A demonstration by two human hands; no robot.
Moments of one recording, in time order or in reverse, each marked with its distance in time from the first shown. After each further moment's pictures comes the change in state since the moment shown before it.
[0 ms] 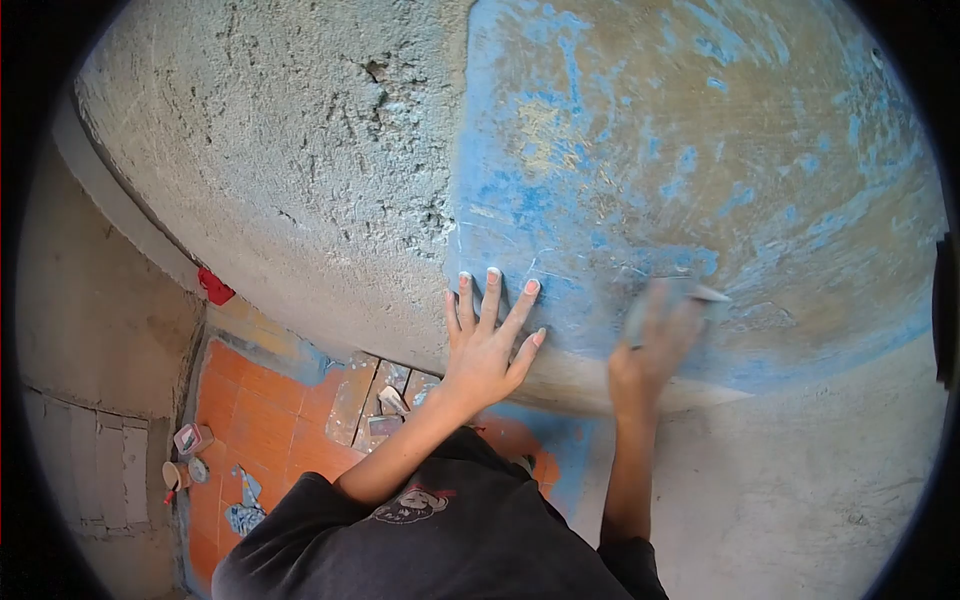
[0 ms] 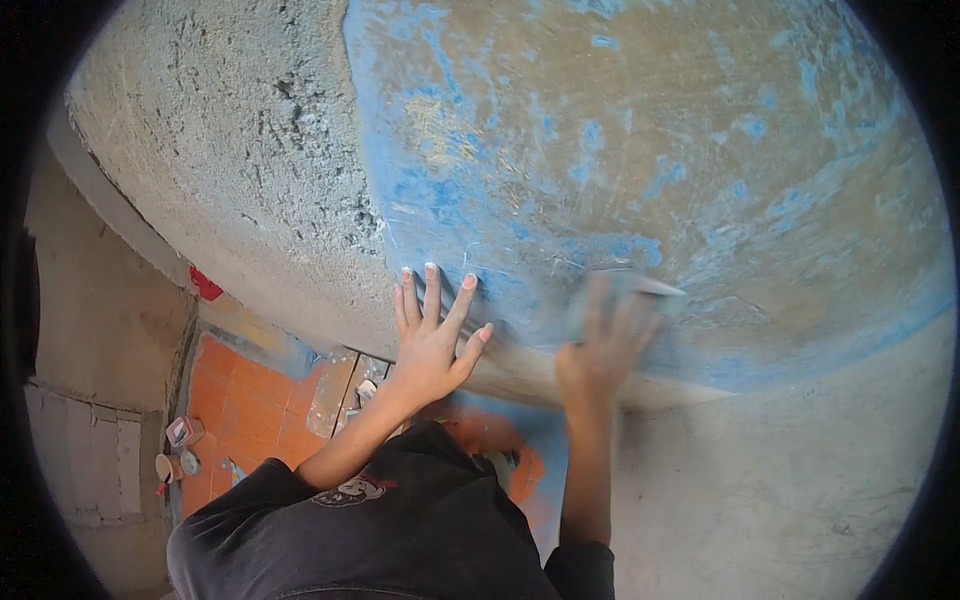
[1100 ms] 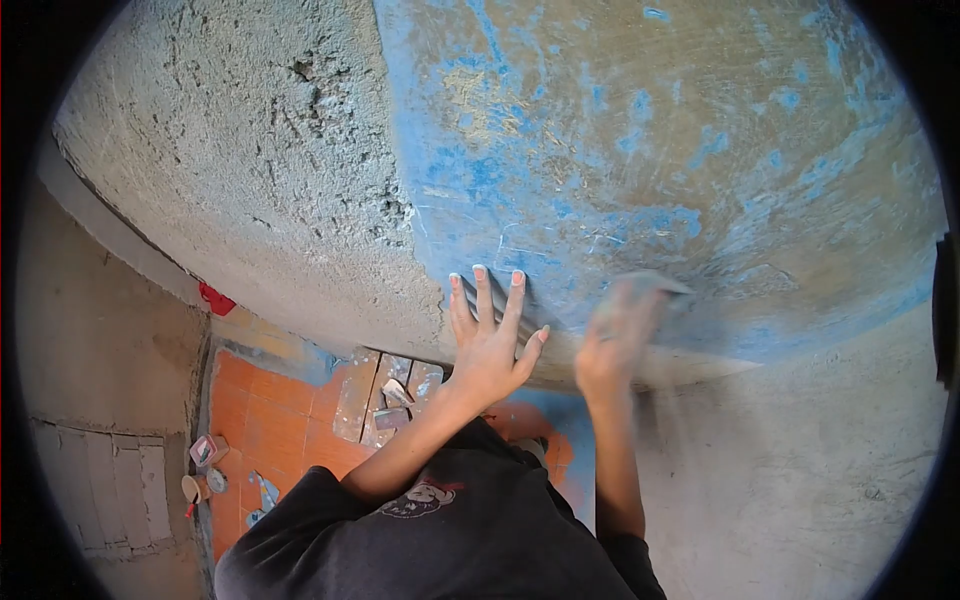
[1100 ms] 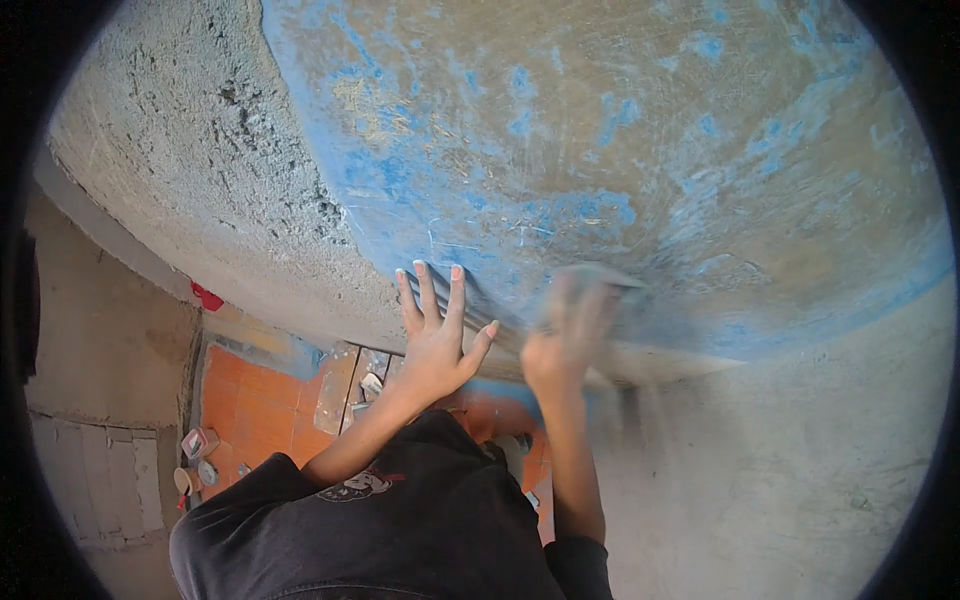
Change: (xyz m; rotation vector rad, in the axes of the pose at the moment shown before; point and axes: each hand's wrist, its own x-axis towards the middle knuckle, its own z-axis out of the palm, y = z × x) left_hand -0.010 0.019 0.024 -0.019 -0.051 -0.001; right_hand -0.045 -0.007 0.031 0.252 -0.005 0.094
